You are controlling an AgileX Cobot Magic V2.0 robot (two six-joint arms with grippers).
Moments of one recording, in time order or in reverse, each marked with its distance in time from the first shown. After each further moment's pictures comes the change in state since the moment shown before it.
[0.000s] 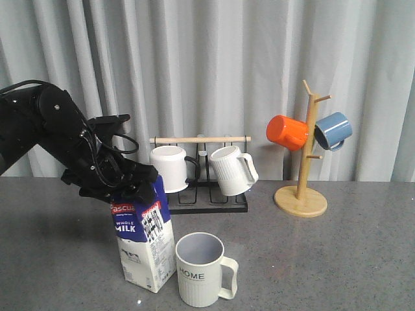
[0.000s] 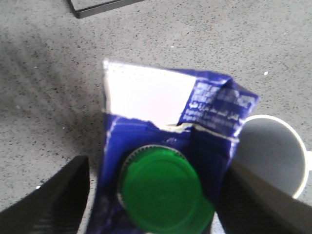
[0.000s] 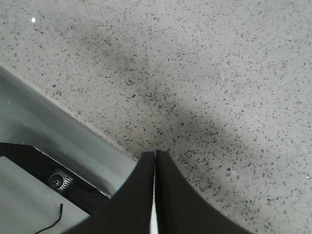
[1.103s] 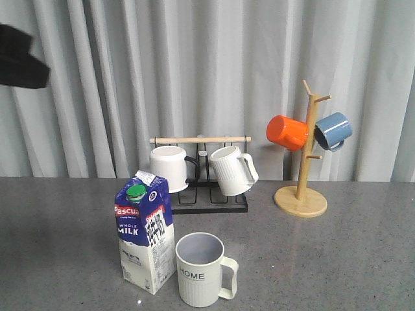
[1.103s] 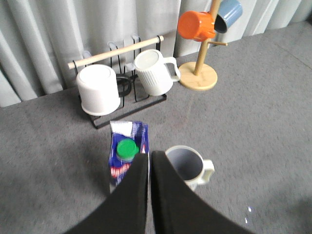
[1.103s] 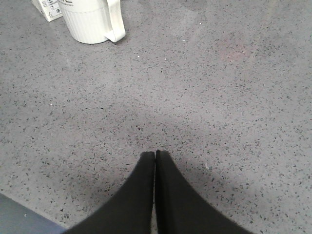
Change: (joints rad) left arm 0.000 -0.630 0.106 0.010 0.009 0.087; right arm 0.000 0.000 0.000 -0.065 -0.308 0.280
